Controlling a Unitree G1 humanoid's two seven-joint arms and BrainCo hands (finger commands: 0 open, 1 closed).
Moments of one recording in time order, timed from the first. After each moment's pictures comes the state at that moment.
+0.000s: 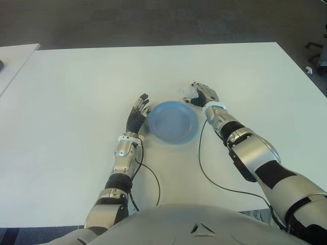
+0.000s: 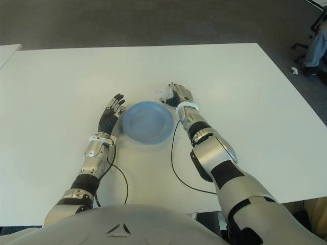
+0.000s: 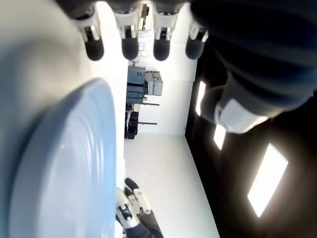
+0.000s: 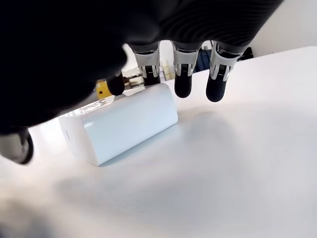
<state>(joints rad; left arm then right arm) -0.13 -0.03 0.06 0.65 -0.10 -0.51 -0.20 -0.85 -0.15 0.48 1.37 -0.68 -0.07 -0.33</state>
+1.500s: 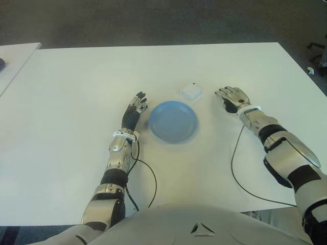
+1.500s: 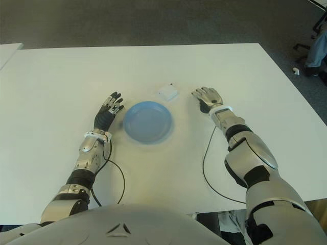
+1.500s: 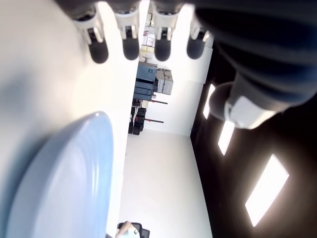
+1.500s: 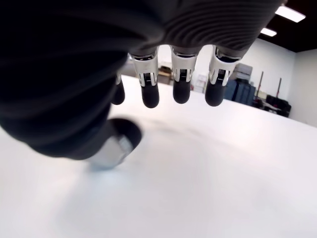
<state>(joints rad) -0.19 0.01 0.12 0.67 -0.20 -0.40 -0.30 -0.78 -0.53 0.77 1.30 -0.90 -0.25 -0.42</state>
